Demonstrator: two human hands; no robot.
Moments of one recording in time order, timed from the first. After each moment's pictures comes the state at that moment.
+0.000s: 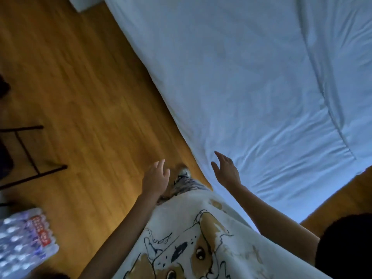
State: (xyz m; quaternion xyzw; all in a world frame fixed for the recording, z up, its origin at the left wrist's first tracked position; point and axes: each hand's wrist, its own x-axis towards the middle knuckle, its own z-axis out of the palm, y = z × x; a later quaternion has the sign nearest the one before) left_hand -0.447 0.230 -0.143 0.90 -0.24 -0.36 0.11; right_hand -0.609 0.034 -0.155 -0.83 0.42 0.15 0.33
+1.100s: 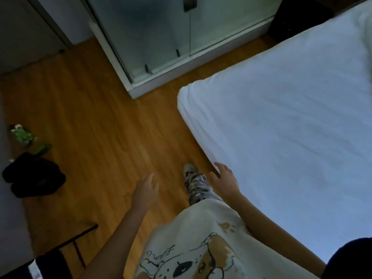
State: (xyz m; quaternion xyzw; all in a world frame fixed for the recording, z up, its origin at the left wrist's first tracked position) left_hand 0.354 0.172 -0.080 0.91 -0.19 -0.34 0.15; right_hand 0.185 -0.044 -0.089 -0.79 0.46 0.12 0.39
